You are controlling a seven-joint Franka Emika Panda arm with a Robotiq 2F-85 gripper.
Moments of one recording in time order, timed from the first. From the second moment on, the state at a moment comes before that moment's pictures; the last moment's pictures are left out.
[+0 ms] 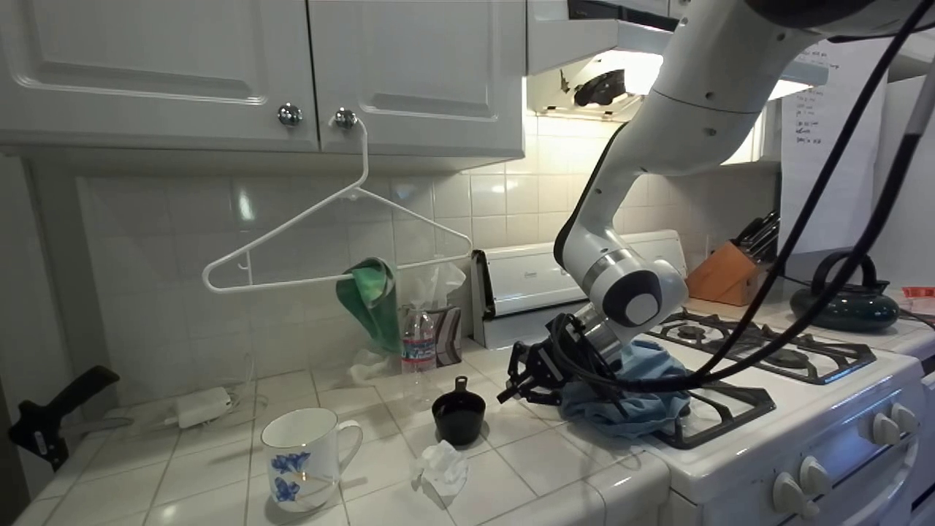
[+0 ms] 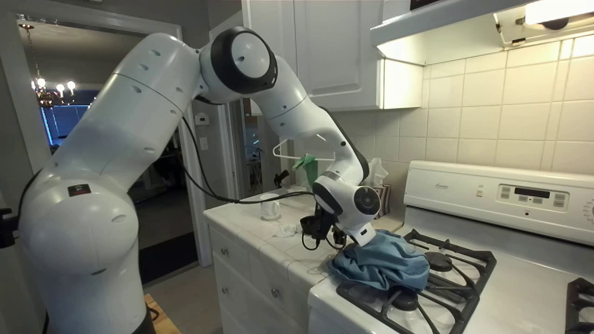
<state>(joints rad) -0.04 0.63 -0.16 -1.97 1.64 2.32 -0.57</state>
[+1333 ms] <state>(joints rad) -0.11 0.68 -0.10 -1.81 1.40 2.18 -0.44</state>
